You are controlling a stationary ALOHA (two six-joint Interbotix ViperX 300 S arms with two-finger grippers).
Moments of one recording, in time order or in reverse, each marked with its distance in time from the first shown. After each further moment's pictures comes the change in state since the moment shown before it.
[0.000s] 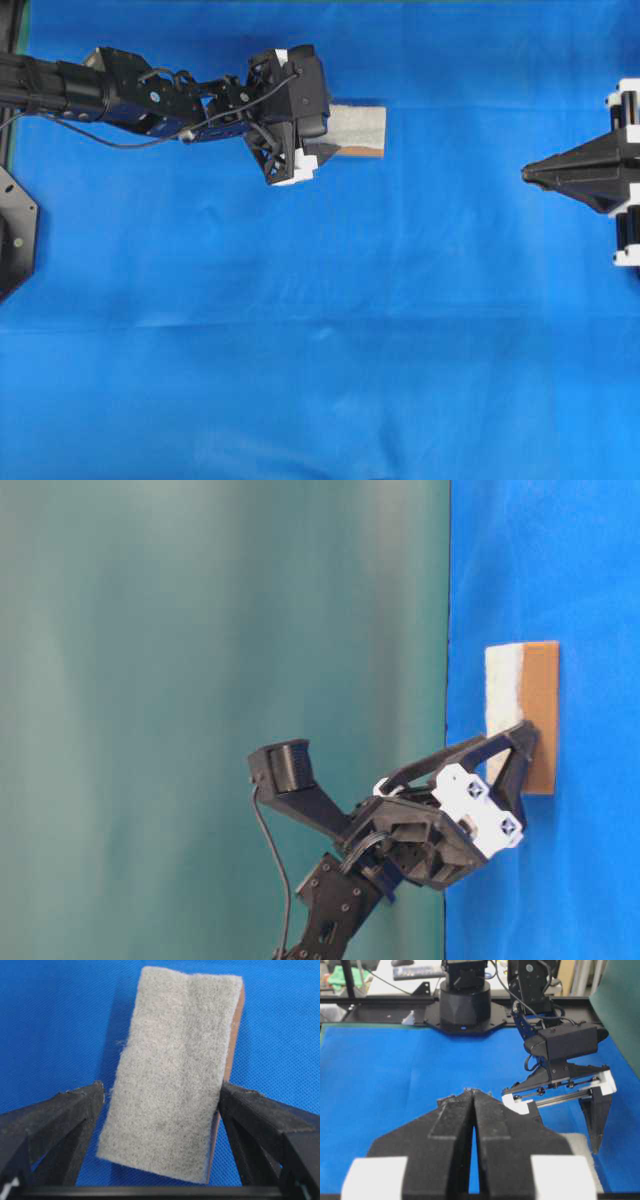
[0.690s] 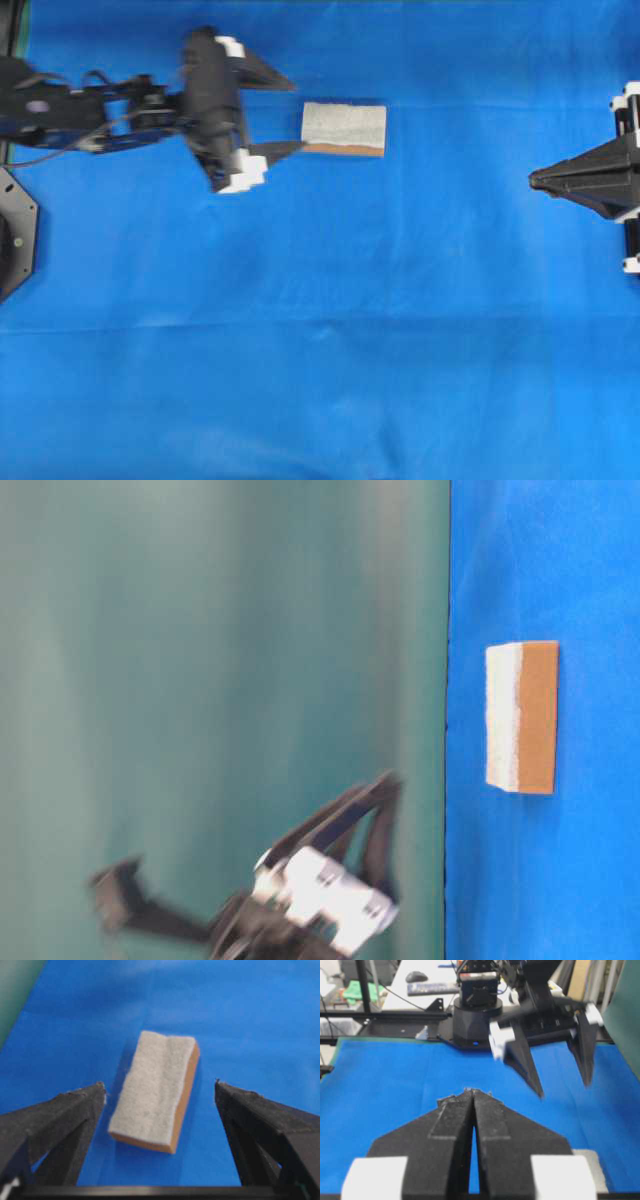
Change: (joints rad) left arm -0.052 -0.347 0.193 -0.002 -0.058 -0.072; right arm 0.031 -0.020 0.000 0.000 -0.018 -0.002
